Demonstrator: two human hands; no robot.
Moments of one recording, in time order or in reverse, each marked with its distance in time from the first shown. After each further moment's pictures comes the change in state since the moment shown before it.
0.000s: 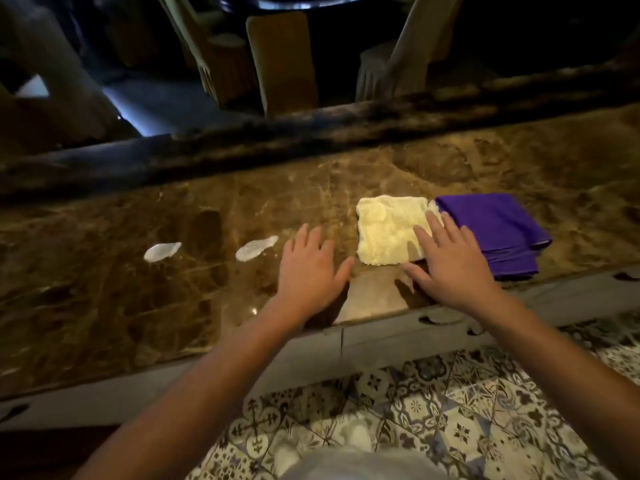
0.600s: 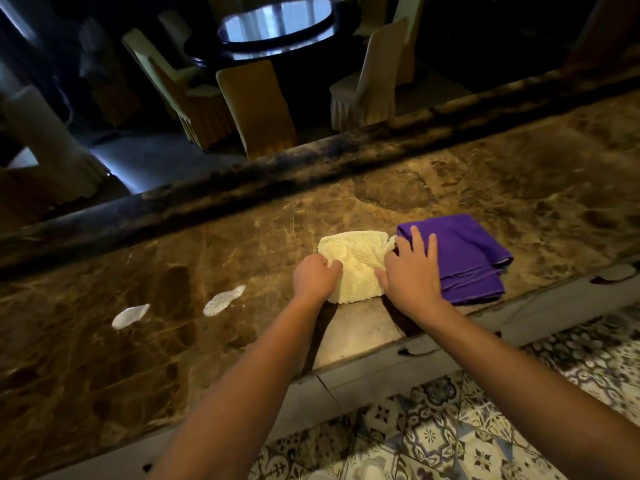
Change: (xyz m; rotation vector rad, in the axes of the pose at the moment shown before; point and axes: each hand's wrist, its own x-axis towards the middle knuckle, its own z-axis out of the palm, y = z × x) left_hand 0.105 0.058 0.043 -0.535 -0.113 -0.375; right_hand 0.050 0.015 0.021 -0.022 0.058 0.220
